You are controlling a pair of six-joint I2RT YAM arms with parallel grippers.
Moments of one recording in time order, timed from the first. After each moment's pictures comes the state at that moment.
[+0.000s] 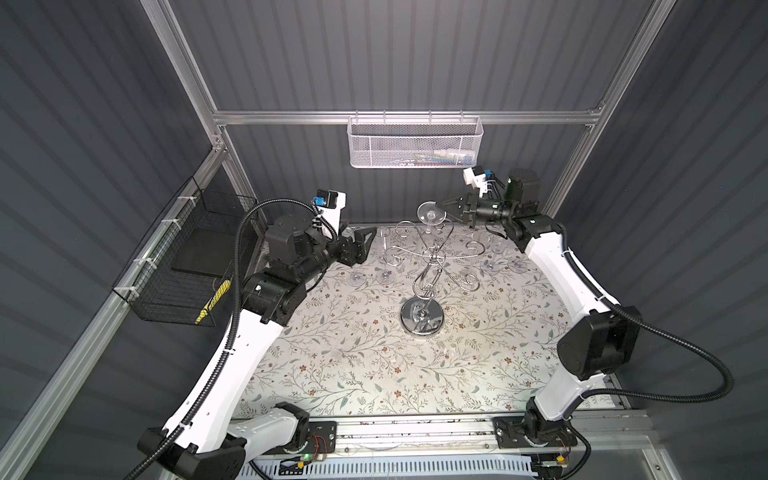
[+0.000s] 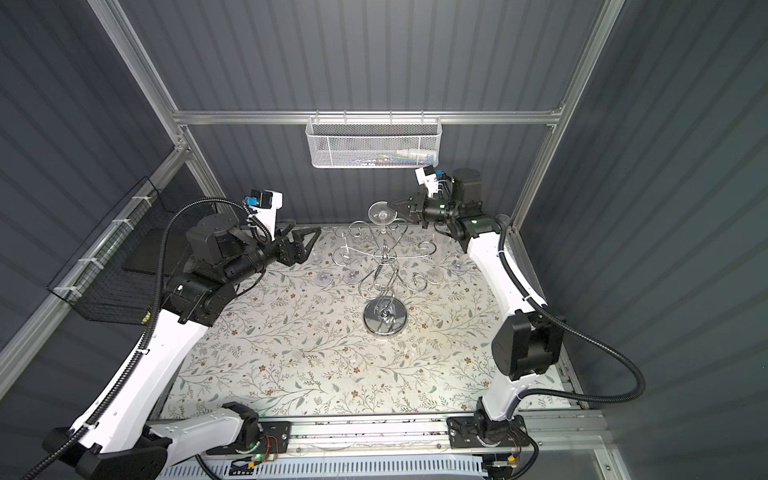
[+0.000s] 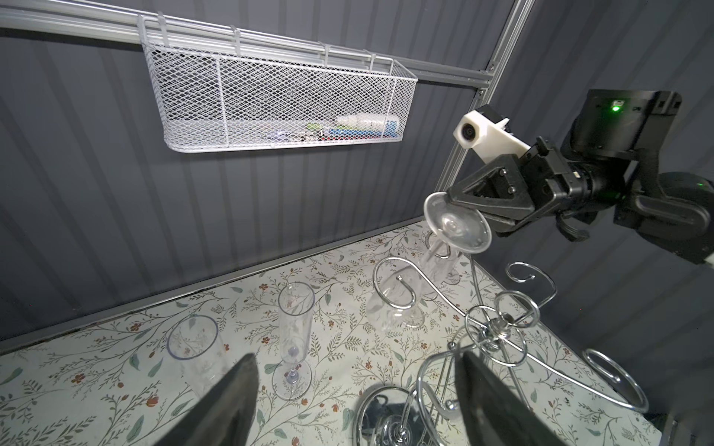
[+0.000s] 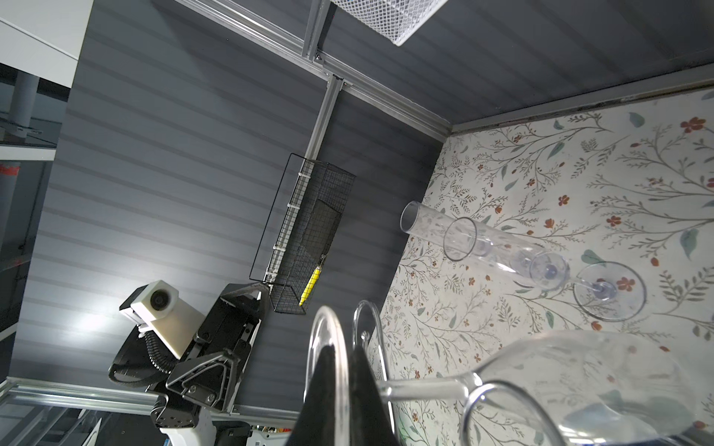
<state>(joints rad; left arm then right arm) -0.45 1.16 1.43 -0.45 0.20 -0.15 0.22 1.76 1.77 -0.21 -1.01 0.94</state>
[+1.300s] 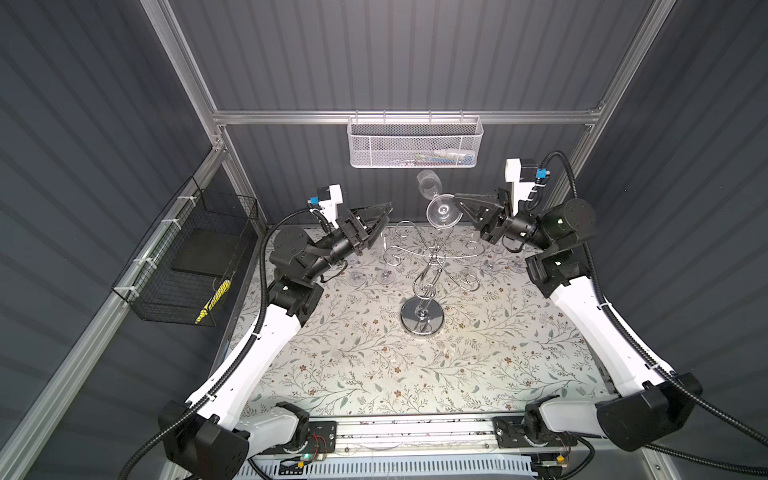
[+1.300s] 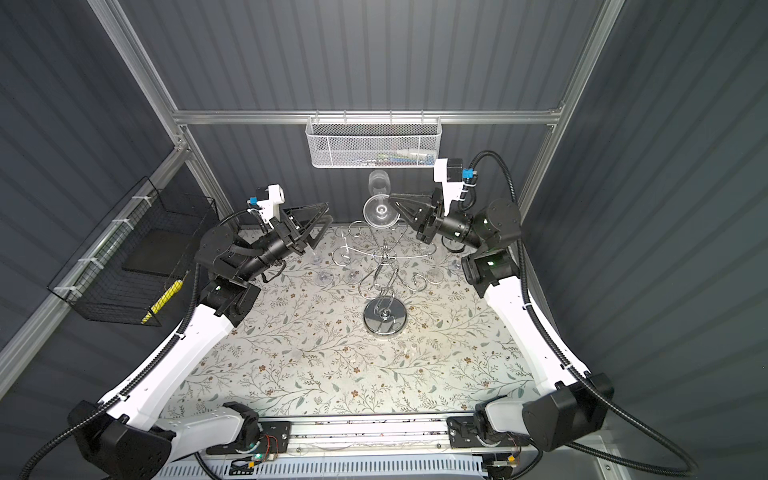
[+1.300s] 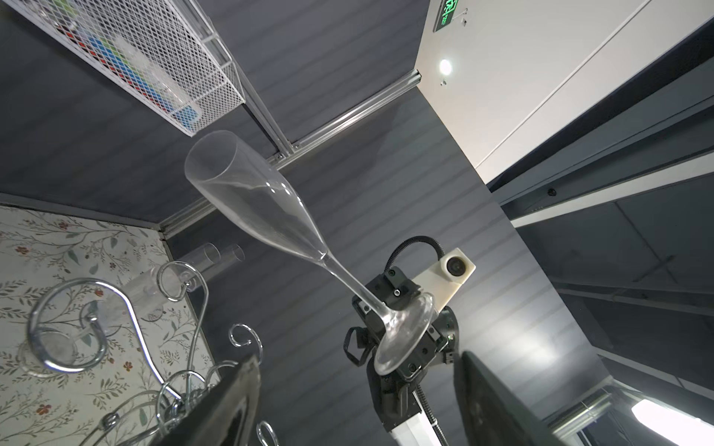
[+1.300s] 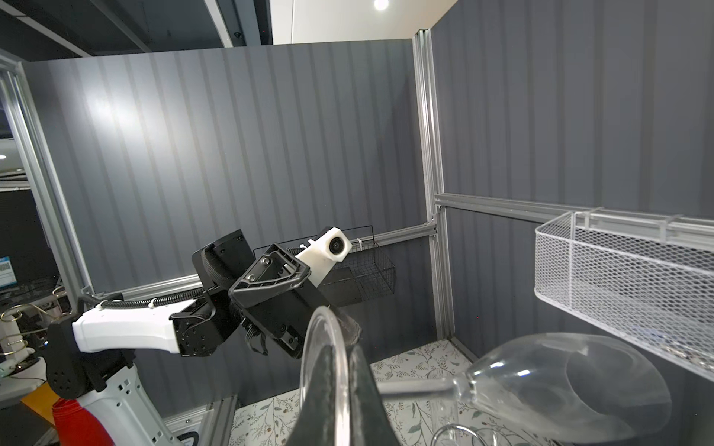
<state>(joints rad) -0.45 1.22 1.20 0.37 0.61 -1.29 0.31 1.33 1.37 0.48 -0.94 0.52</state>
